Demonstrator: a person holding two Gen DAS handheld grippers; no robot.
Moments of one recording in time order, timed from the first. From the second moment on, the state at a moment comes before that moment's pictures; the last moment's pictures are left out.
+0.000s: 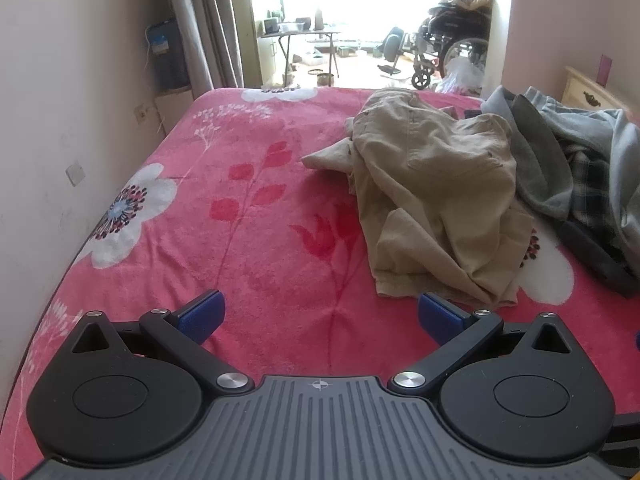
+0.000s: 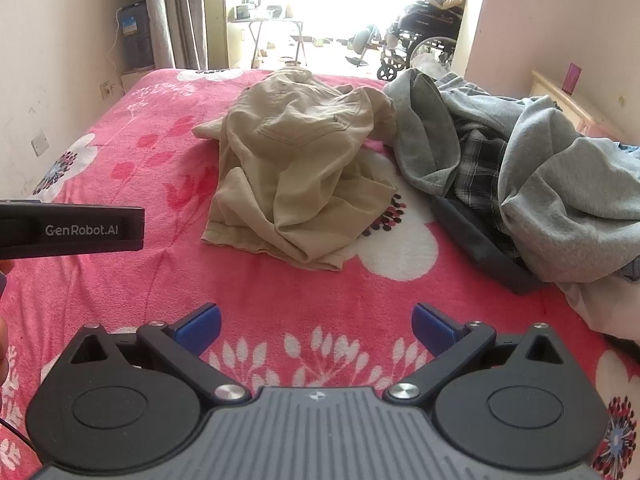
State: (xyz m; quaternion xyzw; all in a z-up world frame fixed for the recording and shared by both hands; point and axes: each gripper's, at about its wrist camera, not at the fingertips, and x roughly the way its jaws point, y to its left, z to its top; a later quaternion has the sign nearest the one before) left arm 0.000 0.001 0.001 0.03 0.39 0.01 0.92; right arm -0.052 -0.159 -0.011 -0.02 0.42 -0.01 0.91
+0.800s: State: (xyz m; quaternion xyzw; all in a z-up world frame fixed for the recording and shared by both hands) left arm -0.005 -0.001 0.002 0.03 0.38 -0.01 0.93; right arm -0.057 -0.163 -0.005 -0.02 0.41 -0.03 0.91
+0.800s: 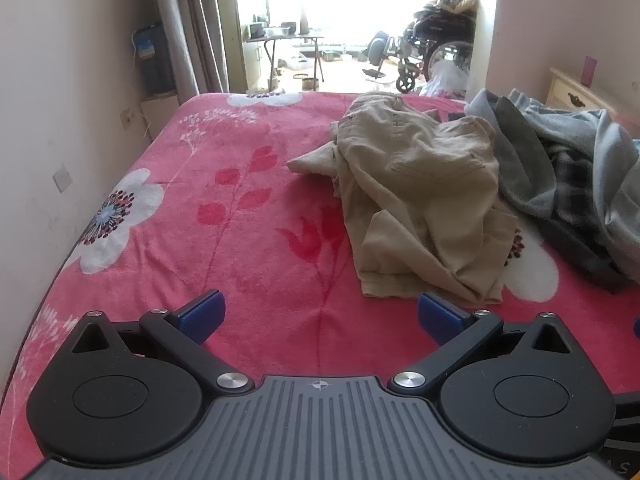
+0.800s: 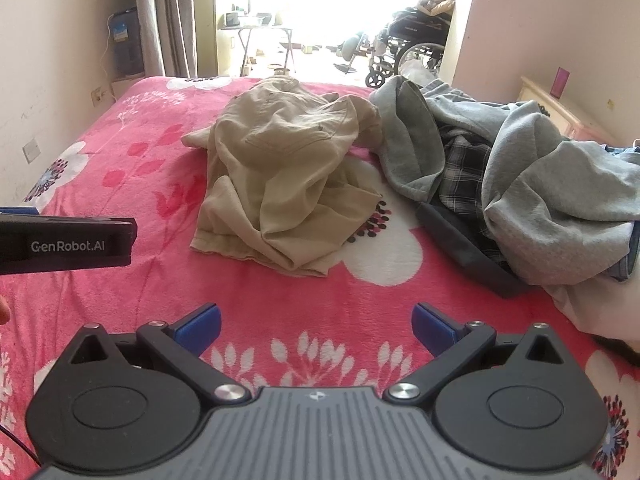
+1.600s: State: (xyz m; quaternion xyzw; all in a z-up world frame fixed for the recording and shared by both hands) left arm -0.009 -0.001 0.004 0.01 0.36 0.00 0.93; right arm -0.056 -0.167 -0.007 0.00 0.42 -0.03 0.91
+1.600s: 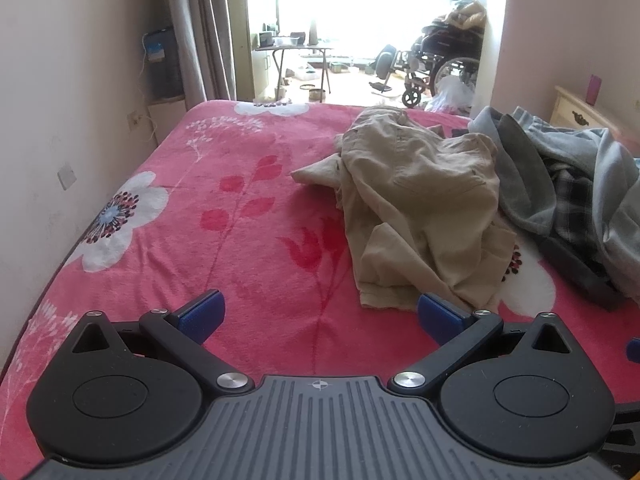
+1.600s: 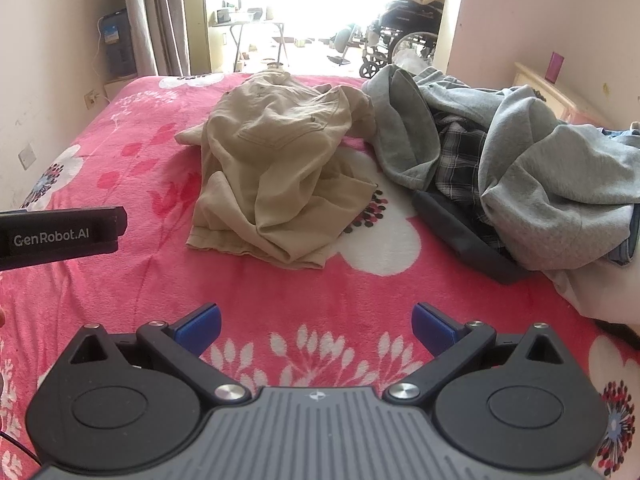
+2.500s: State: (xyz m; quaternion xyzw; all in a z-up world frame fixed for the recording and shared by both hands) left arm -0.007 -0.001 0.001 0.02 0.37 0.00 0.93; right arm -0.057 -0.167 -0.008 0.00 0.42 -0.03 0.90
